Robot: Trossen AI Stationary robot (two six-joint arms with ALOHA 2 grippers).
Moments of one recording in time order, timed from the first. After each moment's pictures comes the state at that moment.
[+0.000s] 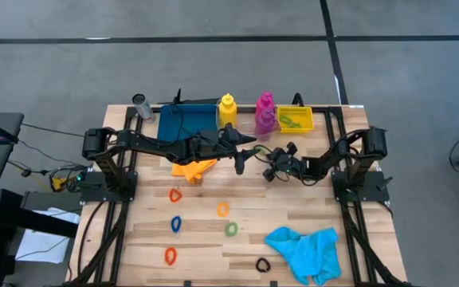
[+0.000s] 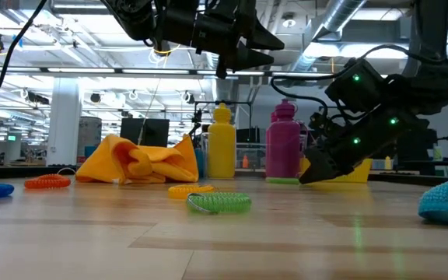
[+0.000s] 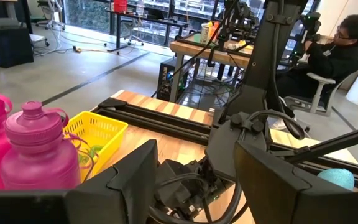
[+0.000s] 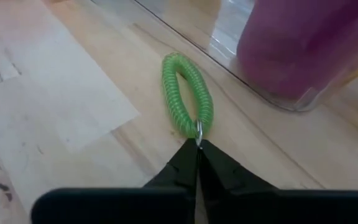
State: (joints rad) left arm 0.11 1.73 1.06 0.58 -0.13 -0.16; right arm -0.13 1.77 0.34 0.75 0.55 0.26
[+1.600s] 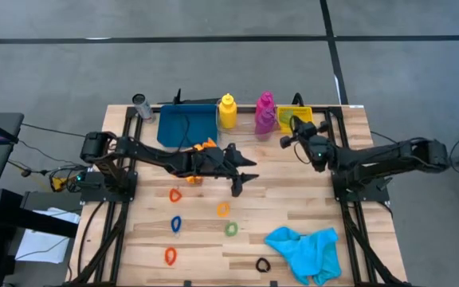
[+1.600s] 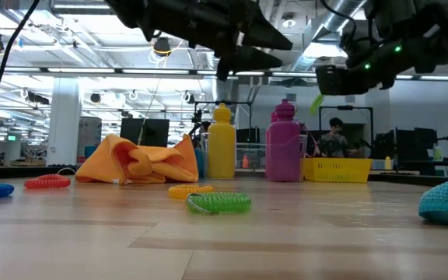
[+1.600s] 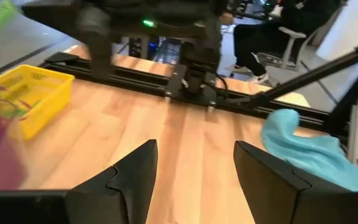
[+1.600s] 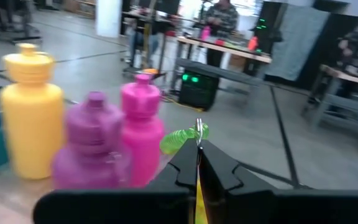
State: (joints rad) left arm -0.03 1.73 1.06 0.42 -0.13 -0.19; right arm -0.19 1.08 0.34 0.57 1.06 -0.03
